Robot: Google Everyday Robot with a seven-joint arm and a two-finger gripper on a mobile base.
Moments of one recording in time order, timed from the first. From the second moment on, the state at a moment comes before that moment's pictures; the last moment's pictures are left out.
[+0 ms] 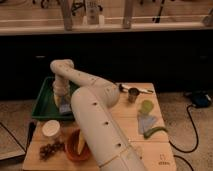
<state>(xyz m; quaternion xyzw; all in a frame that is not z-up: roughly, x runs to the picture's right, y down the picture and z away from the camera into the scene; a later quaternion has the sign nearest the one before) -0.261 0.098 0.909 -0.17 -0.49 -0.72 0.47</state>
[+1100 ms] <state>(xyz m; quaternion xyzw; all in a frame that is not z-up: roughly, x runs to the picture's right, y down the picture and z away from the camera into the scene) -0.280 0.062 0.917 -0.09 -0.51 -0.71 0.48</state>
